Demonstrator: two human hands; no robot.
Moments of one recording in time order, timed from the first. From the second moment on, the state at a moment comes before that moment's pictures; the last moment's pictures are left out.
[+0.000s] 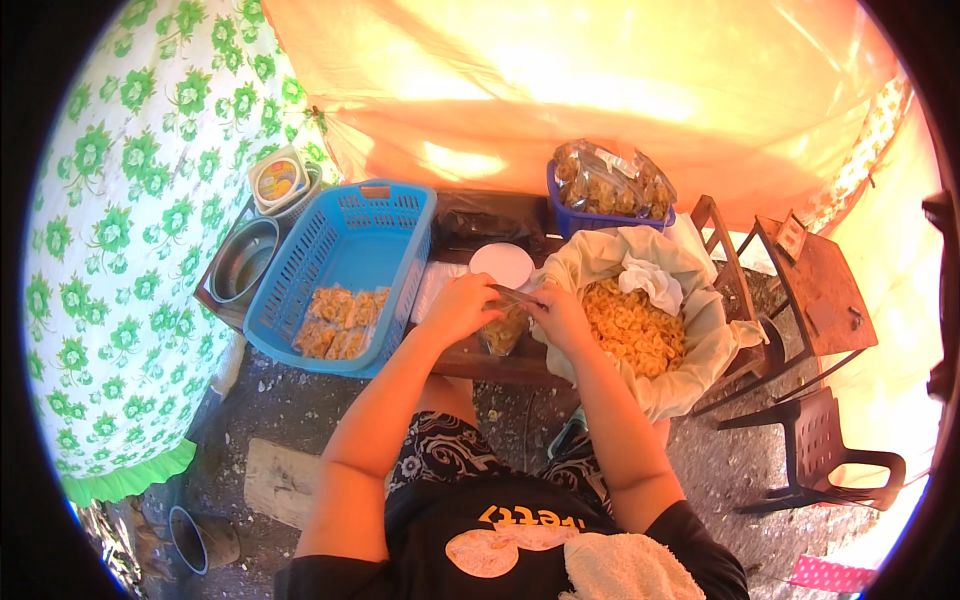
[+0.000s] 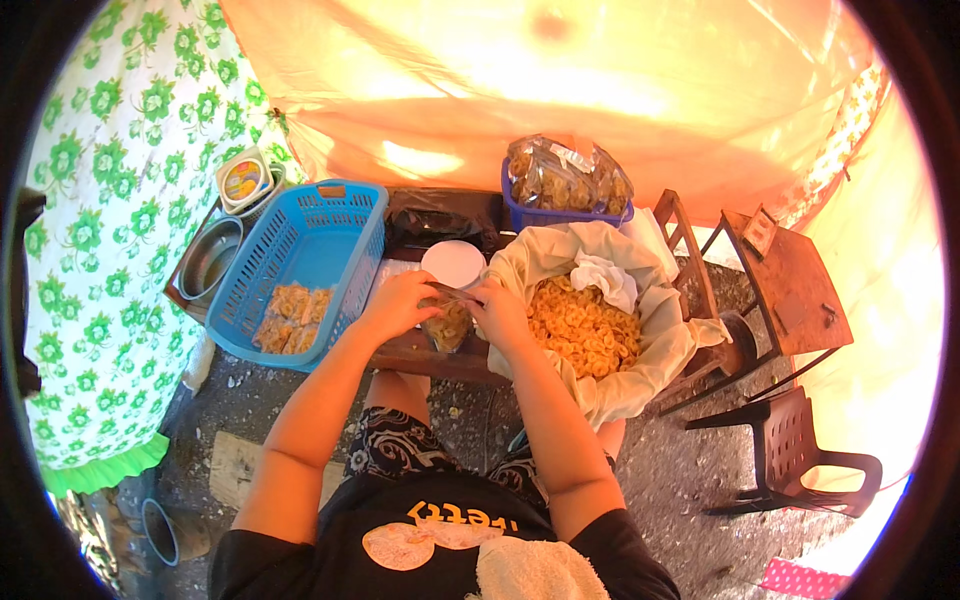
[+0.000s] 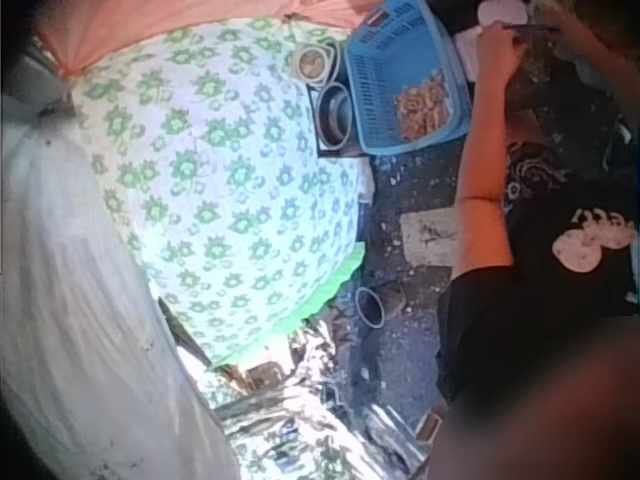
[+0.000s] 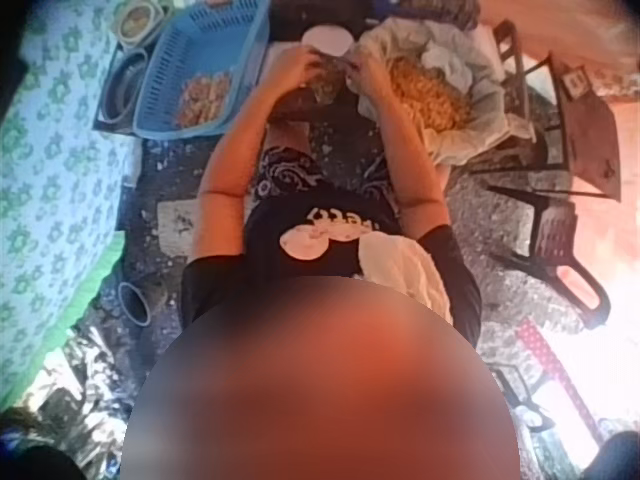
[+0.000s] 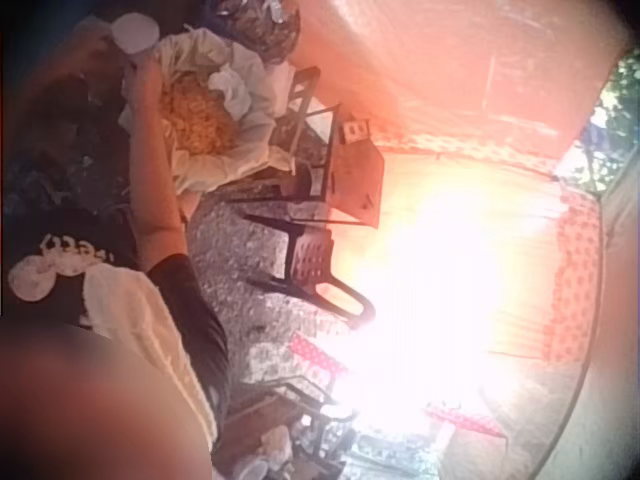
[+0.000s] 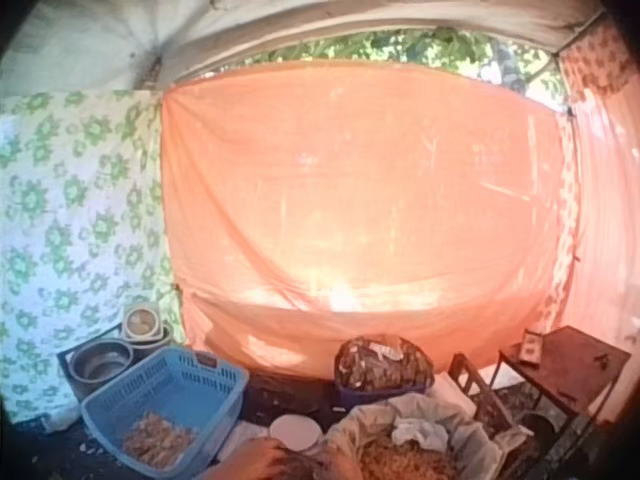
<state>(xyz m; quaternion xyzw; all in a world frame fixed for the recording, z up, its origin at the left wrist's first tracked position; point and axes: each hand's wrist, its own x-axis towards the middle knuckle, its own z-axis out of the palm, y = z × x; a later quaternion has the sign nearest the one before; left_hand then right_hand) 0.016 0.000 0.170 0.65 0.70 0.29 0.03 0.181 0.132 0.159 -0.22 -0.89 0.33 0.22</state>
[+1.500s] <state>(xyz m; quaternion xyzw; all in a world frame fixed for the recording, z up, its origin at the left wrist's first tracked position) 0.003 0.010 0.170 0.73 0.63 0.25 -0.11 0.179 0.132 0.155 -0.17 -0.88 0.34 0.30</state>
